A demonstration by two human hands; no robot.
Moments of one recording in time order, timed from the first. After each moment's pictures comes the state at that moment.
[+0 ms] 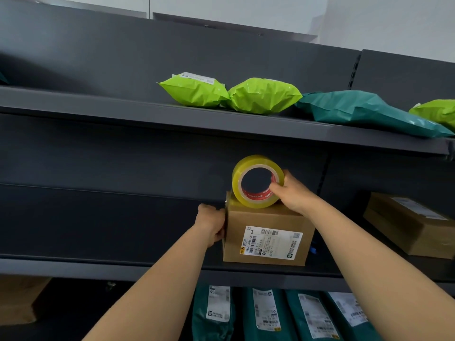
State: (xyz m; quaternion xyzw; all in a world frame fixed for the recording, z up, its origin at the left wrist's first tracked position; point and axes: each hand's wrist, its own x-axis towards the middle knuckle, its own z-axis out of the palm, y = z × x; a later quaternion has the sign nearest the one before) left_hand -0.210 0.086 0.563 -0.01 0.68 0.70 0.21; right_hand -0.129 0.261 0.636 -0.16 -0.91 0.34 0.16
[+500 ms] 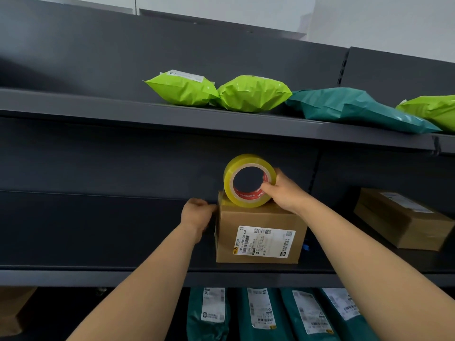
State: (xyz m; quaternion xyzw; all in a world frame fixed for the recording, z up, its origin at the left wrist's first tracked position) left_hand -0.229 0.083 0.559 0.04 0.70 0.70 0.13; right_hand -0.127 0.260 0.637 -0.15 -0.91 0.34 0.17
